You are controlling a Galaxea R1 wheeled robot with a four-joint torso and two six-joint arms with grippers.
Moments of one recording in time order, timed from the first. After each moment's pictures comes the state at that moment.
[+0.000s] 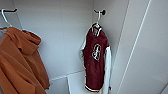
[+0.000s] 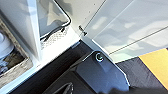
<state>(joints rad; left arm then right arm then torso) 1.12 2.88 -2.32 0.26 0.13 -0.07 -1.59 3.09 -2.74 -0.28 0.09 0.33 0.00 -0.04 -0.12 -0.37</state>
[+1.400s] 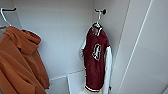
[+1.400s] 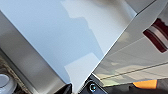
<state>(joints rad) 0.78 2.57 -1.82 0.15 0.37 -0.17 -1.59 3.09 -2.74 -0.28 0.09 0.33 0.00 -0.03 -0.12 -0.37</state>
